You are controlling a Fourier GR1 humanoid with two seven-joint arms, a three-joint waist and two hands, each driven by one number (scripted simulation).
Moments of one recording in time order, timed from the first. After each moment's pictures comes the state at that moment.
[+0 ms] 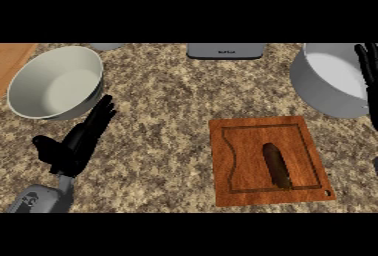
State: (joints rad) left arm -0.15 0.42 -0.29 -1.46 0.37 0.10 -0.01; right arm -0.31 -0.53 -0.02 -1.53 -0.35 -0.07 -0.24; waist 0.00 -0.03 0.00
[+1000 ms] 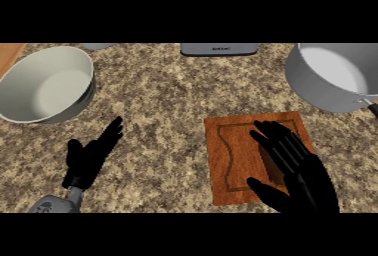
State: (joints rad) left arm -0.10 0.40 -0.35 -1.37 0.32 0.10 0.07; right arm -0.03 -0.50 0.55 -1.87 0.78 -0.49 0.10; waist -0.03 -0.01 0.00
